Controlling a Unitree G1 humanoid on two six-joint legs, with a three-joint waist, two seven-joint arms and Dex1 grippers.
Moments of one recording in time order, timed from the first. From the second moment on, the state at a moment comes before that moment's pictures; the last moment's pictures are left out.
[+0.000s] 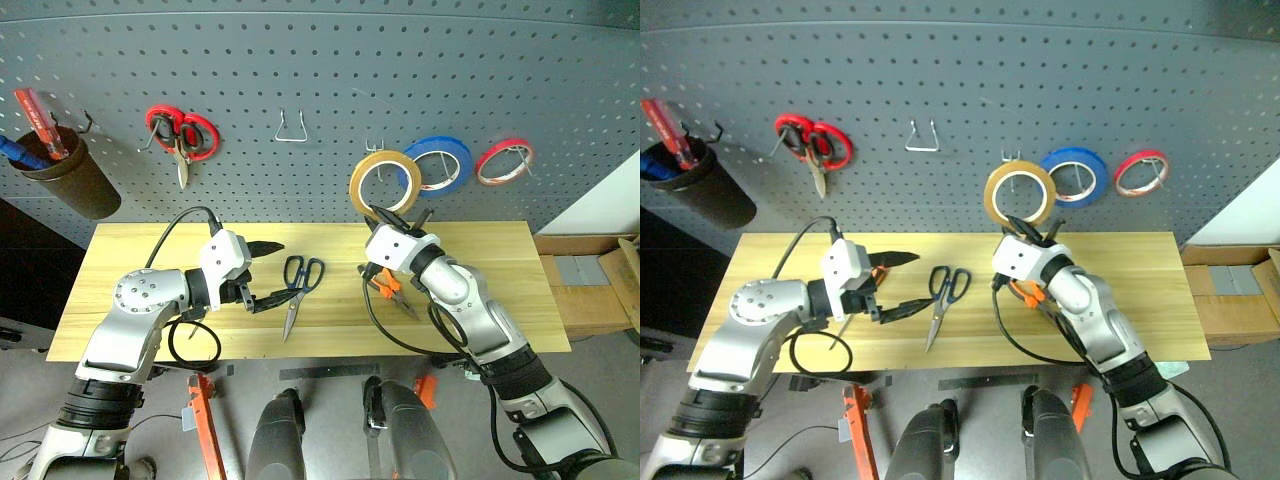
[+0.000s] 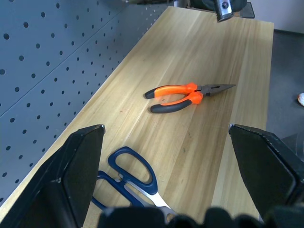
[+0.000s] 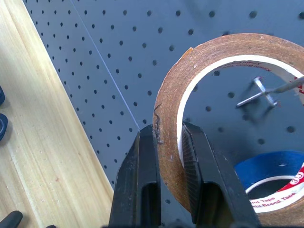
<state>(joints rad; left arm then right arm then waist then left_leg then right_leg) -0.29 0.70 0.00 -0.08 -0.30 0.18 -1.03 -0.51 -0.33 0.32 0.02 -0.46 0.01 0.27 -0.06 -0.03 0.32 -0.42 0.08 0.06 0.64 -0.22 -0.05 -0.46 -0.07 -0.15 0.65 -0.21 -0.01</state>
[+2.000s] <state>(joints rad) -0.25 0.79 -0.08 0.05 -0.20 0.08 -1.18 -0.62 -0.11 0.22 0.44 -0.16 0.65 0.38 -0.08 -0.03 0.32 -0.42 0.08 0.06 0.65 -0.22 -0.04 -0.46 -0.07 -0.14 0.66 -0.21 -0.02</state>
